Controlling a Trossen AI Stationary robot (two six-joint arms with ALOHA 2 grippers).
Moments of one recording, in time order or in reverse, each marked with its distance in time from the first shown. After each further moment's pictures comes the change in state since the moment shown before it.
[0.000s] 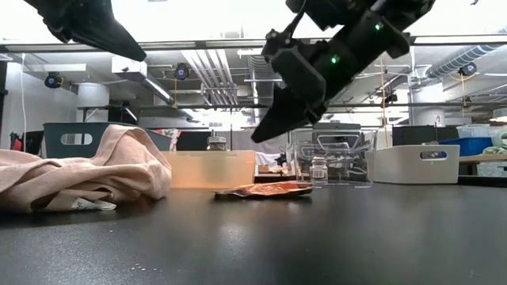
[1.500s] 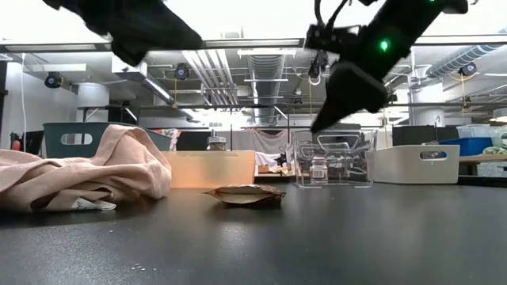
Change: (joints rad) left arm 0.136 0.017 -0.236 1.094 0.420 0.734; right arm 0.126 -0.137 0.003 -0.455 0.333 0.058
